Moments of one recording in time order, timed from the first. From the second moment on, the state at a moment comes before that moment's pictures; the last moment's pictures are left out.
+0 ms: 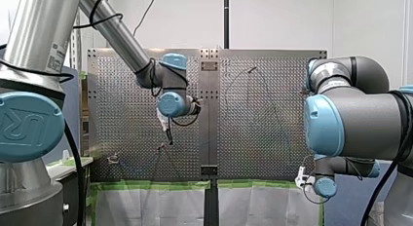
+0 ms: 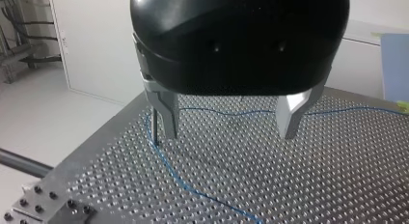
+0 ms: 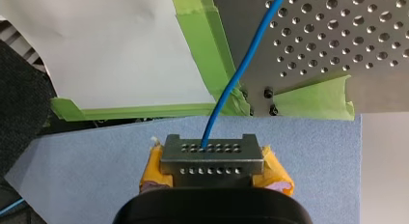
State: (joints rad) left arm -0.73 -1.79 -2.13 -2.36 -2.07 -1.90; right arm 1.53 -0.36 1.51 -0.81 1.49 1.75
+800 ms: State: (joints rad) left arm -0.67 -1.79 -2.36 -2.21 -2.08 -1.81; right arm 1.53 -0.36 1.51 -0.81 1.46 1.75
